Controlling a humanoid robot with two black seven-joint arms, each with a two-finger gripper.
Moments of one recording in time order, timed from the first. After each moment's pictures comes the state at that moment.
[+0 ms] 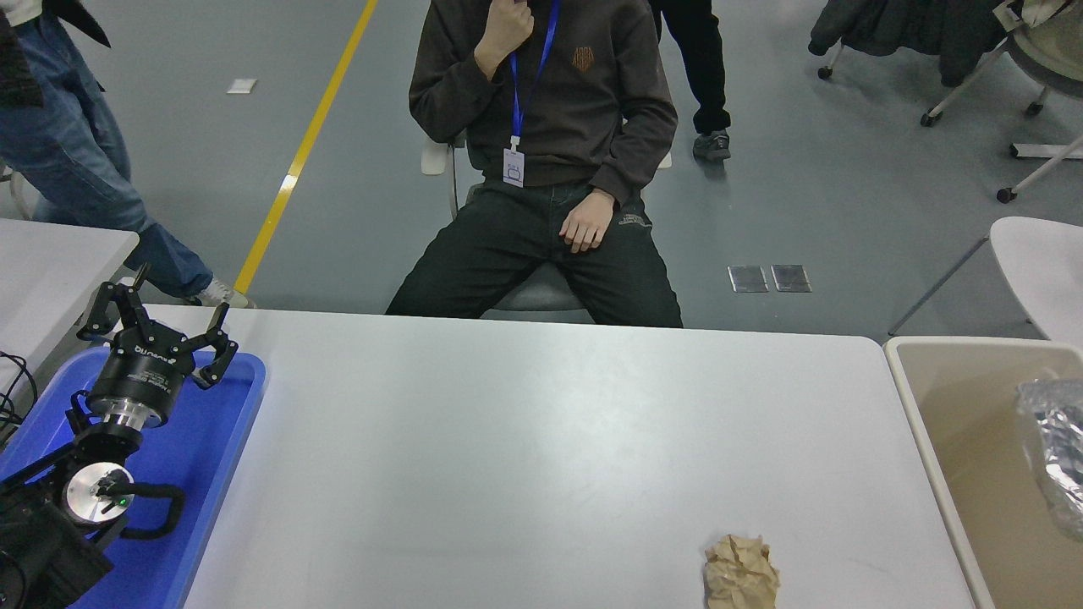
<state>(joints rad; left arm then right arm) -0.56 0.46 -0.60 -0.39 -0.23 -0.70 -0.59 0.41 -0.77 0.01 0.45 0.14 0.08 0.20</state>
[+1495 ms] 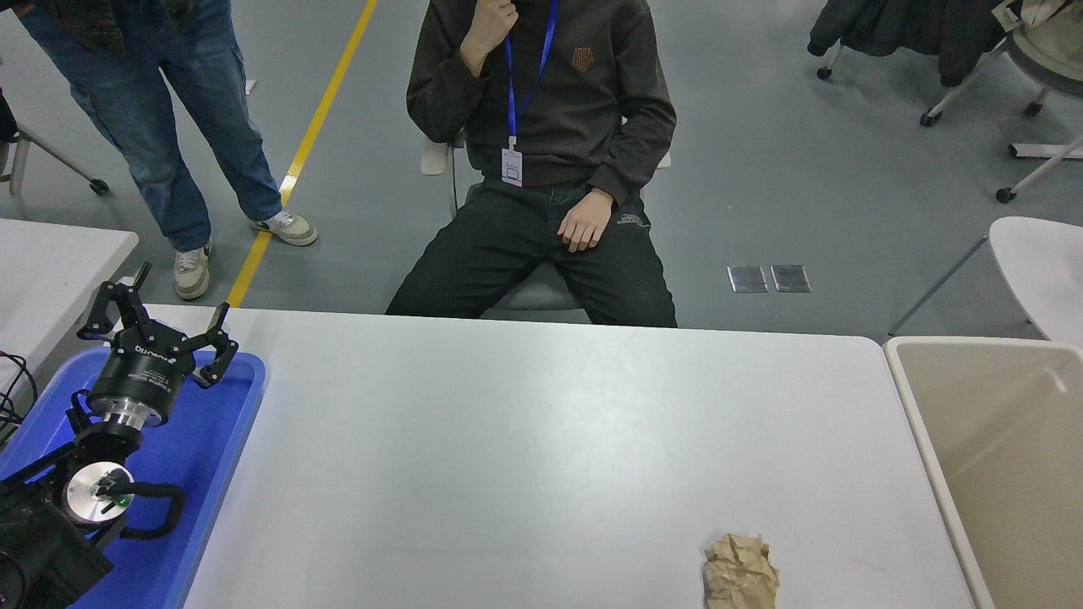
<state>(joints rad) -0.56 0.46 -0.60 -0.39 -0.23 -0.70 -0.59 0.40 -0.61 0.00 0.12 0.08 0.19 0.19</state>
